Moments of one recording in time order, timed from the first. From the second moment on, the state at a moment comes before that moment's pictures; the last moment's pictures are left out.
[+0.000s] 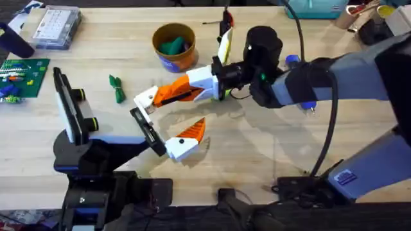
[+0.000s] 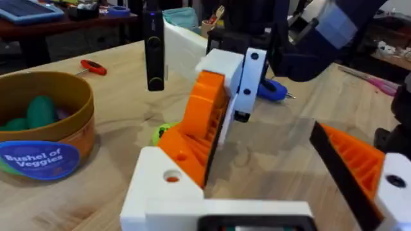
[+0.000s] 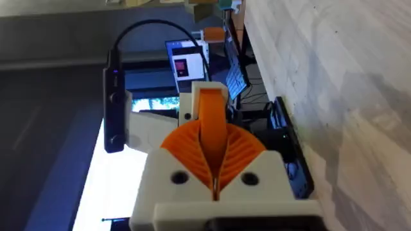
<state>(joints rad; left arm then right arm) 0.00 0.00 0.00 -0.09 0.98 -0.09 0.56 1.85 0.76 0.97 -1.23 1.48</state>
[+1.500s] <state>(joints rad) 0.03 0.00 0.02 -0.16 1.15 -0.09 0.55 1.84 0.77 0.85 -1.37 1.23</state>
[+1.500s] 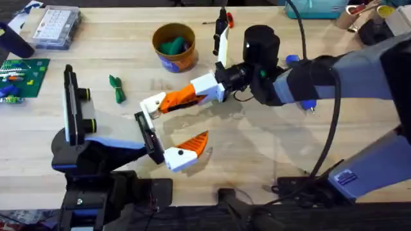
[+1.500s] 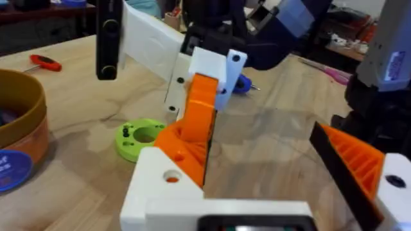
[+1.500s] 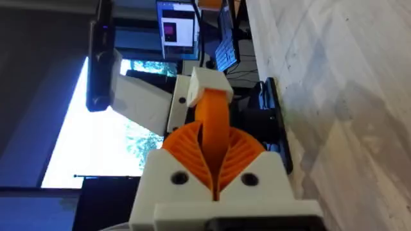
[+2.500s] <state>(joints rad) 0.02 0.00 0.02 -0.17 1.20 -0.08 0.61 1.84 0.80 0.81 -1.32 1.28</state>
